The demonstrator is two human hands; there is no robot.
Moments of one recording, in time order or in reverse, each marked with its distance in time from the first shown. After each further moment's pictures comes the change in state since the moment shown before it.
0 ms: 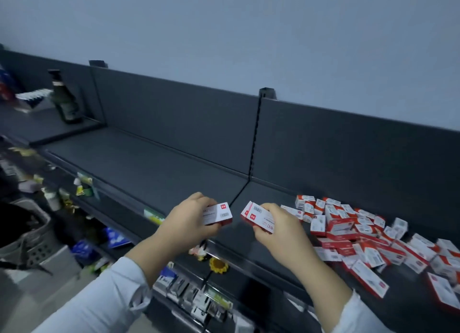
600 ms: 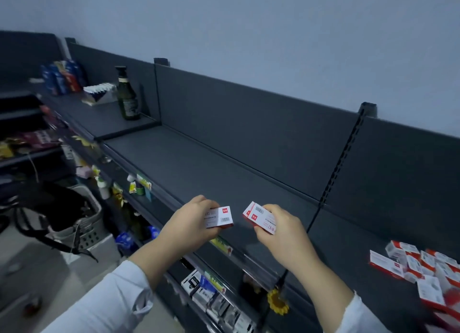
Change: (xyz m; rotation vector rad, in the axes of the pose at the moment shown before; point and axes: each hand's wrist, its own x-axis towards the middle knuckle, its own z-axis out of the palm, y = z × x) left_hand 0.022 -0.176 -0.070 0.019 0.065 -0.147; right_hand 0.114 -0.113 0.131 0.049 -0.087 -0.098
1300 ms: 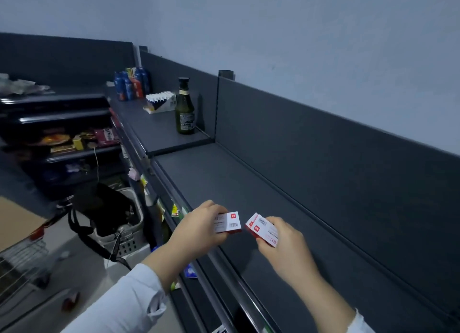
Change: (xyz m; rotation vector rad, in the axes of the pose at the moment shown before) left_hand 0.123 -0.162 -0.051 0.064 0.105 -0.227; right_hand 0.200 -0.061 0.133 0.097 -0.139 -0.113
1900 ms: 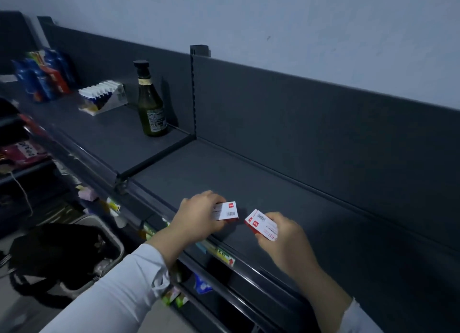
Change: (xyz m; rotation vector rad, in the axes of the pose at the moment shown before) left_hand 0.148 -0.151 -0.026 0.035 -0.257 0.255; right_hand 0.091 -0.060 0.126 -0.065 0.157 0.284
